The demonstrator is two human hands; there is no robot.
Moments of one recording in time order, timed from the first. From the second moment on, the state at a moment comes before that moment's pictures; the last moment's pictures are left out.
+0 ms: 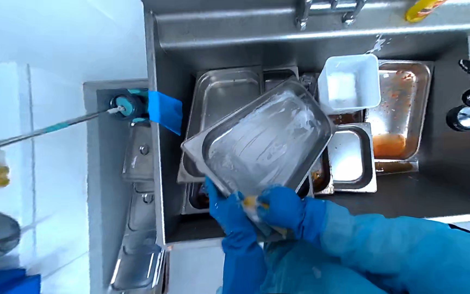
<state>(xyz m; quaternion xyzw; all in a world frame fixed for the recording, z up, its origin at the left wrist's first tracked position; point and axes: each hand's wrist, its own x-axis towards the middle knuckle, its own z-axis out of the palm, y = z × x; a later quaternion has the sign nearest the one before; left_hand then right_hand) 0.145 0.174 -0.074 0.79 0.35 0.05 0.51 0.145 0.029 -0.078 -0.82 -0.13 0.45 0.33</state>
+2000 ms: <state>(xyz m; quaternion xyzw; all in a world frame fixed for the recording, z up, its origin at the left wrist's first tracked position) 0.166 0.118 0.024 0.80 0.23 0.07 0.54 0.098 -0.068 -0.019 -0.78 -0.12 0.29 0.55</state>
